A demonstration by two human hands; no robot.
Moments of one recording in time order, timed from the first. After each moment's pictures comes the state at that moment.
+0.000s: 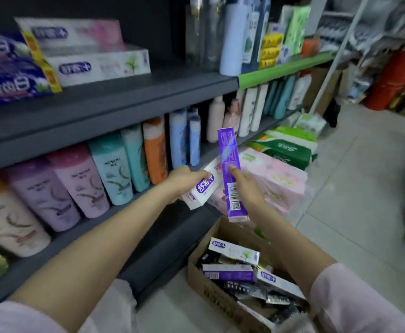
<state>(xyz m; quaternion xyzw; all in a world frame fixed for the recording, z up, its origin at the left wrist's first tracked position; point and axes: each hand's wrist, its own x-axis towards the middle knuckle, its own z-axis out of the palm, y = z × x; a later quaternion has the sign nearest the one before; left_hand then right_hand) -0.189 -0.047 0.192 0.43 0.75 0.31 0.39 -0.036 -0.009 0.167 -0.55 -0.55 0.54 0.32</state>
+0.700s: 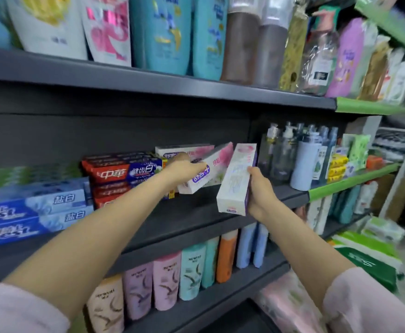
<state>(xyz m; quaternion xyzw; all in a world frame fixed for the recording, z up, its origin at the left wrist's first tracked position) -0.377 -0.095 0.431 0.46 0.81 0.36 0.09 -0.222 -0.024 0.398 -0.33 -0.47 0.71 0.41</state>
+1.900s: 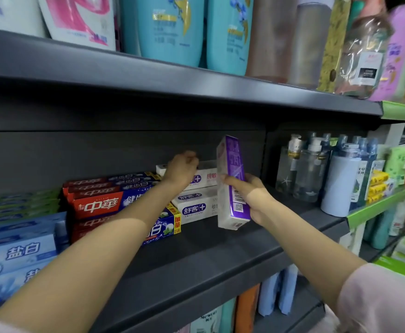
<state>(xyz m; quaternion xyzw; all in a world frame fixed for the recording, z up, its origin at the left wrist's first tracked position) -0.466 -0.016 0.431 0.47 0.72 0.50 0.06 -0.320 0.050 0.405 -0.32 -0.61 0.63 0.36</state>
